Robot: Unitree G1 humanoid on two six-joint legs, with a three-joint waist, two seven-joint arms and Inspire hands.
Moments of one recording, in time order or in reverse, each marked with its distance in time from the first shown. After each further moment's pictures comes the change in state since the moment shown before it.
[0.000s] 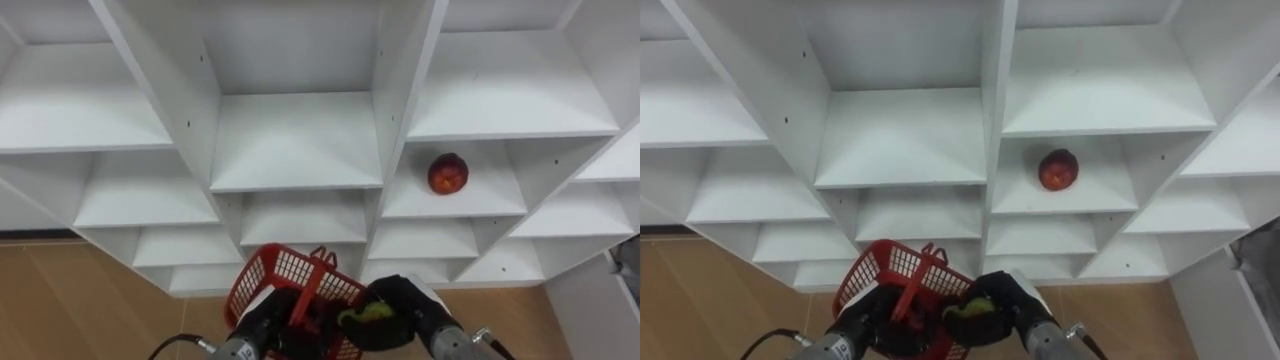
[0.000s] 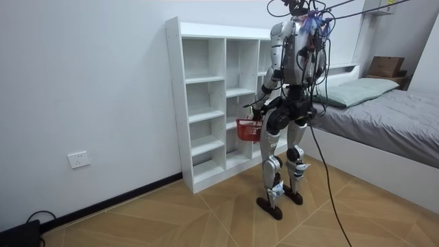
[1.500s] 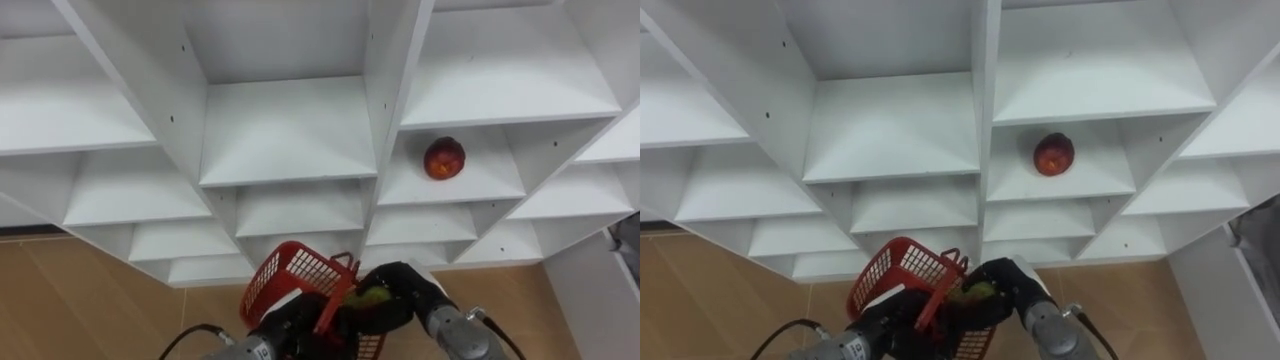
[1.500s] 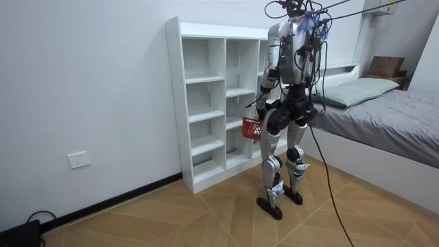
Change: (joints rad) left arm -0.055 0.016 -0.142 0.001 -0.087 0.001 -0.102; right arm -0.192 0.028 0.044 0.274 0.025 -0.026 -0.028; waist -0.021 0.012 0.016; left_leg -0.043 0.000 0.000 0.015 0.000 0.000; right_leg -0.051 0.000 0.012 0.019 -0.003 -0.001
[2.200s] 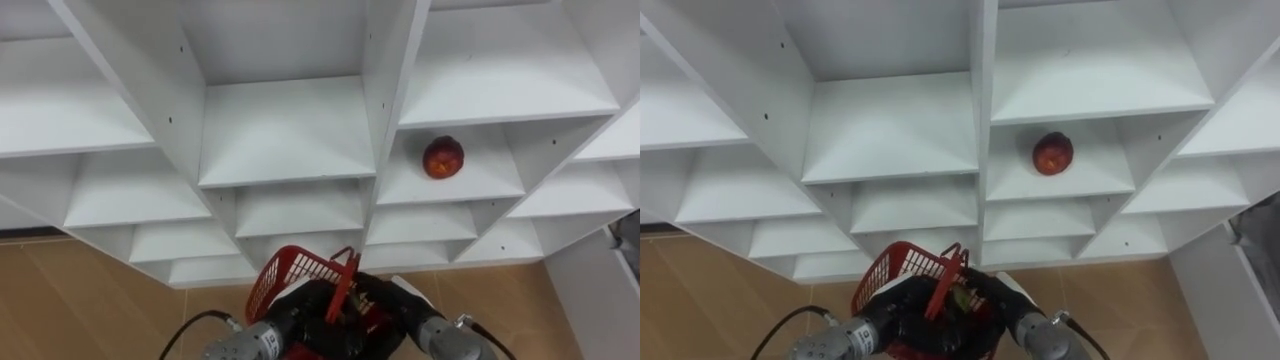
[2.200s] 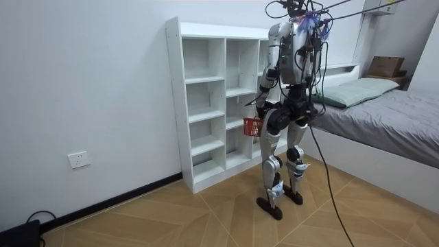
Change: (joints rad) left arm -0.046 -0.009 -0.016 0.001 -0.028 0.001 0.002; right arm -0.003 0.005 0.075 0.042 0.005 0.000 0.076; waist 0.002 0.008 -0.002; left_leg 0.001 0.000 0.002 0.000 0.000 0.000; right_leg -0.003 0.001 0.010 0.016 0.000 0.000
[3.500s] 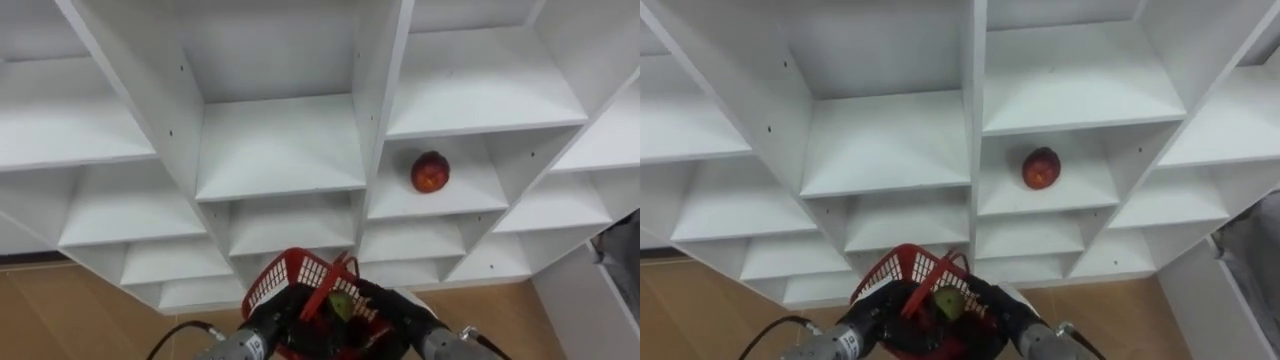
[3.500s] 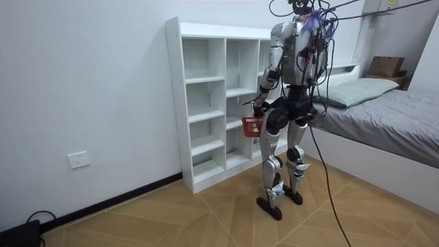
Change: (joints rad) left arm 0.047 0.041 0.058 0.020 0.012 -0.004 0.092; right arm 0.123 -0.042 -0.038 -0.191 -0.033 -0.011 0.031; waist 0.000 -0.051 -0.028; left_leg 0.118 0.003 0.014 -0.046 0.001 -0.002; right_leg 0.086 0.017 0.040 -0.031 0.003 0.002
